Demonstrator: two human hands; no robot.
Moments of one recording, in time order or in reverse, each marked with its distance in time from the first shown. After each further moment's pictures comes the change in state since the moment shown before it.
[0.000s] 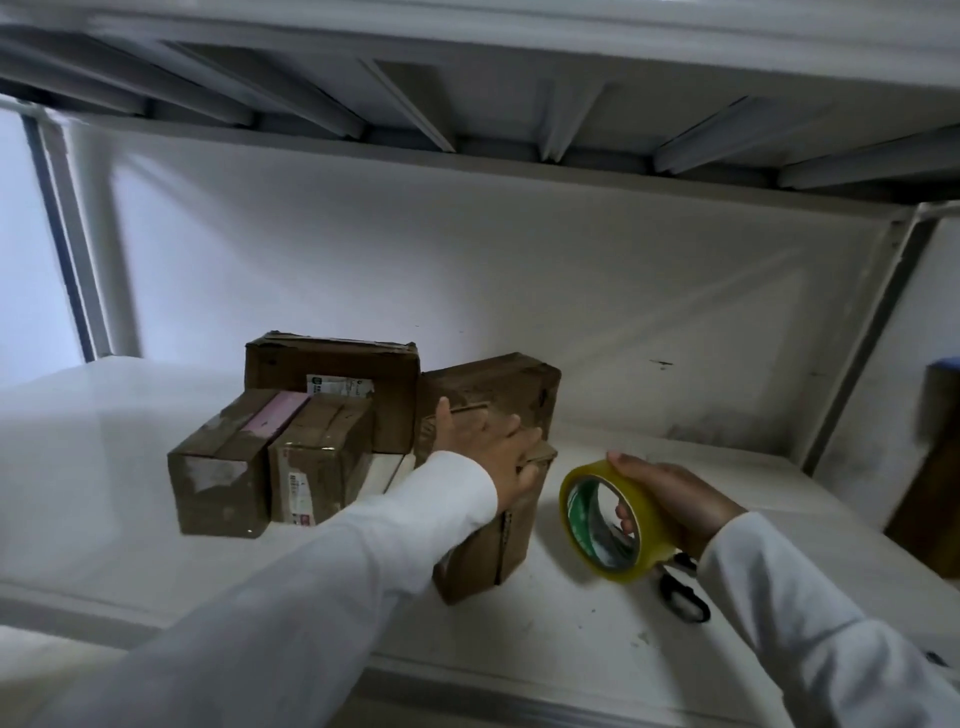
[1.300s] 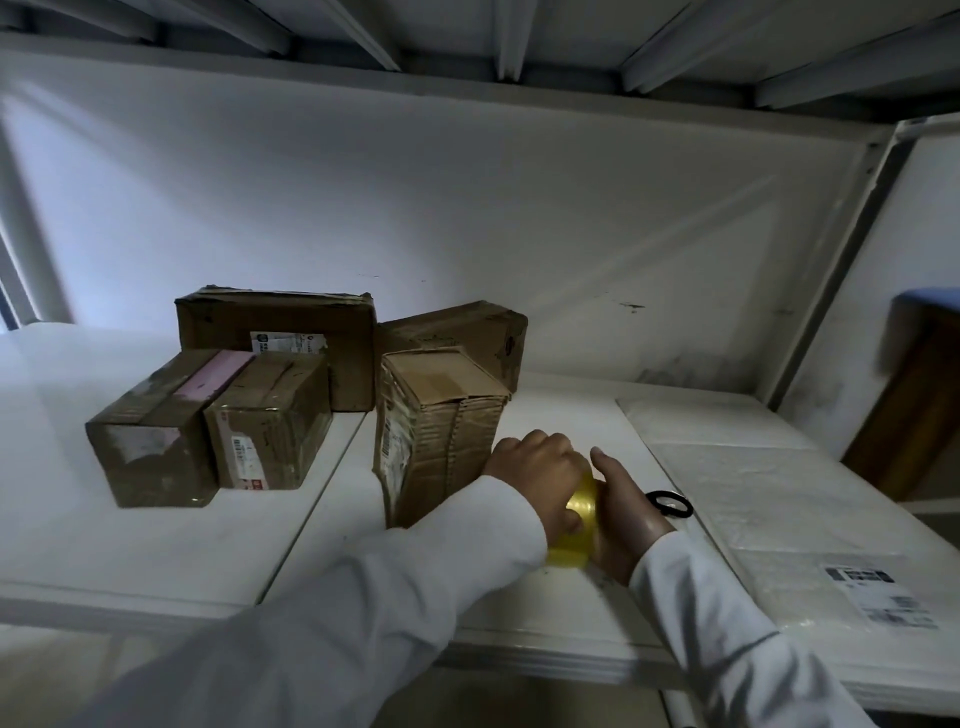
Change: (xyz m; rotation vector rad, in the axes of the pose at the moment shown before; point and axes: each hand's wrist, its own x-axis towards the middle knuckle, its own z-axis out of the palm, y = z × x) left_hand -0.012 0.085 0.022 -0.100 0.052 0.277; right_hand 0.018 0.072 0.037 0.667 -0.016 0.280
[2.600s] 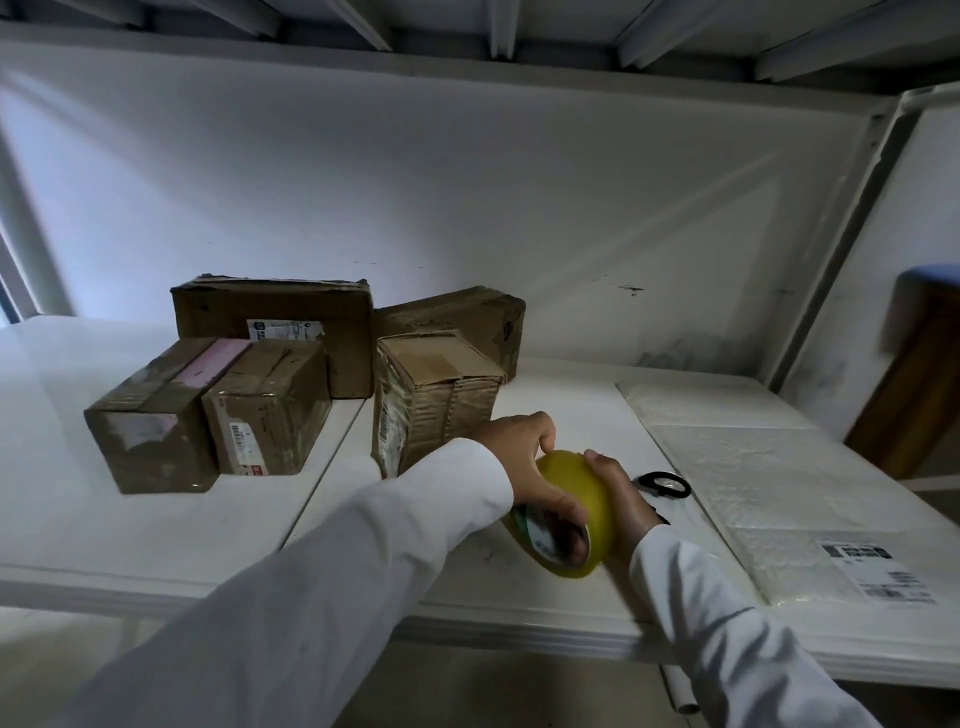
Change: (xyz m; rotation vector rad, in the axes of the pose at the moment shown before) left_hand 0.011 -0.032 0.016 -0.524 -0.122 -0.133; right_hand -0.001 0.014 -0.014 -0.110 0.074 -0.084
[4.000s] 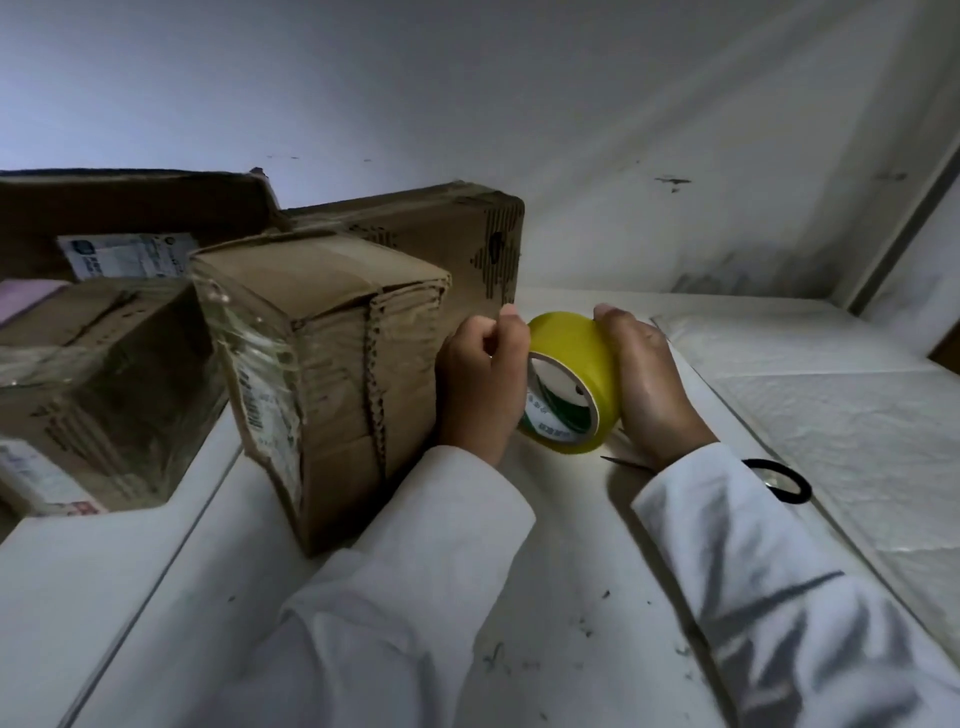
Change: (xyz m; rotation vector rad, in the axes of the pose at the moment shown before) left_hand 0.121 -0.068 0.048 -0.689 0.806 -0.154; right_hand 0.119 -0.047 0.028 -0.086 0.131 -0.481
